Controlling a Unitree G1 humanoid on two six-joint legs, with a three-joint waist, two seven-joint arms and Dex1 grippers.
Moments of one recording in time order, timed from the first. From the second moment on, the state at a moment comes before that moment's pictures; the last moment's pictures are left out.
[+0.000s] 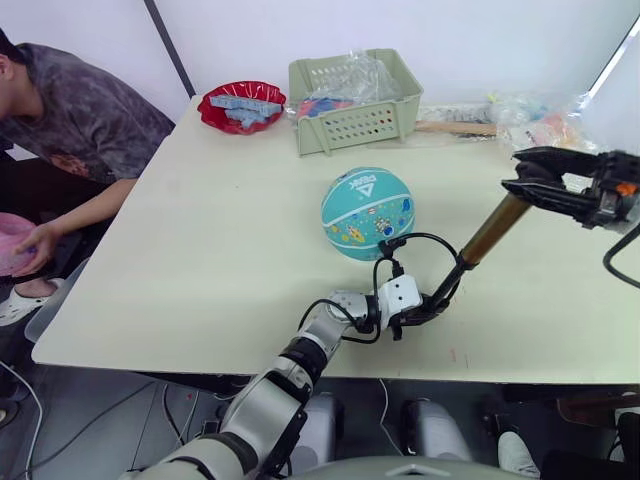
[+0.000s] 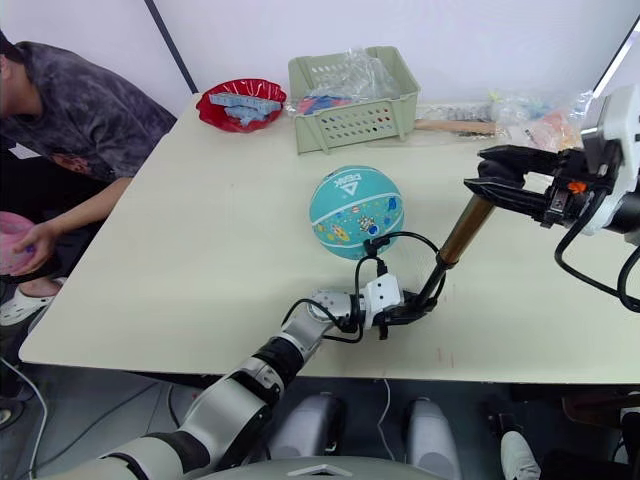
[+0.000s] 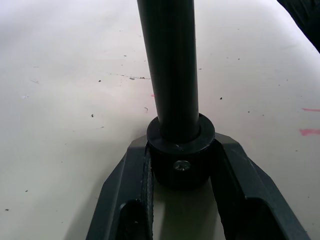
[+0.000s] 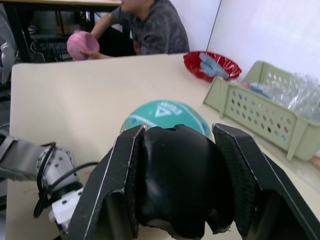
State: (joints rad) left arm -0.58 -0.01 -0.40 0.92 0.13 -0.36 -0.86; right arm -0.40 -1.02 -0.34 -0.34 0.87 0.63 0.94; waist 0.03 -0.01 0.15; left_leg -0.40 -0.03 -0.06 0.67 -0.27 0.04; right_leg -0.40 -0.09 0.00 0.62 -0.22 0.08
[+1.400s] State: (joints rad) left arm -0.55 0.02 -0.40 0.94 0.15 -0.45 -0.87; right arm -0.23 -0.75 -0.06 -0.31 0.58 0.37 0.93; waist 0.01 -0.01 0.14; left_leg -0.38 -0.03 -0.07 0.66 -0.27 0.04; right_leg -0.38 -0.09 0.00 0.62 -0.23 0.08
